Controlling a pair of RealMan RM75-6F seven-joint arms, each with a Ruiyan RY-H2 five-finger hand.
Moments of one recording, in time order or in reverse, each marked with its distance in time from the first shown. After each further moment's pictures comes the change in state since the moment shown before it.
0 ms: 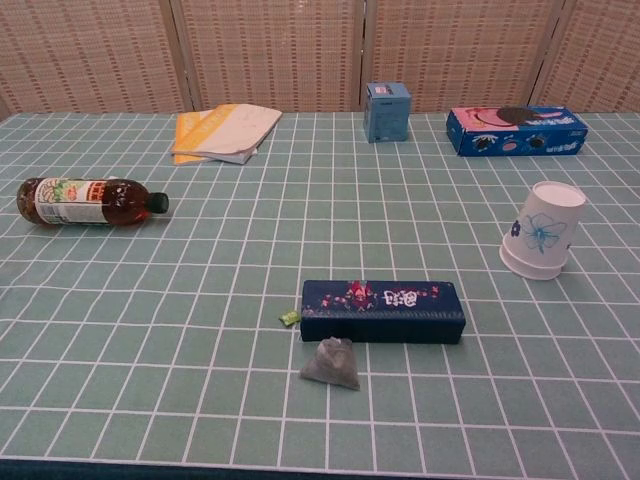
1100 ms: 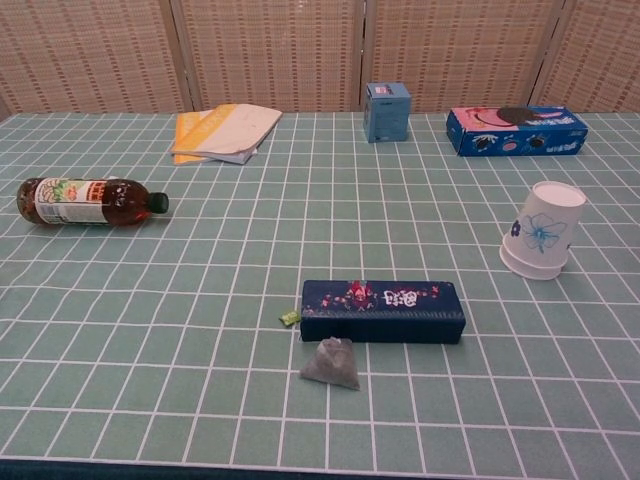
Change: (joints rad) left arm 0.013 0.015 0.003 -0.015 0.010 0.029 -0.025; right arm 0.235 0.162 0.084 -0.259 0.204 -0.427 -0.119
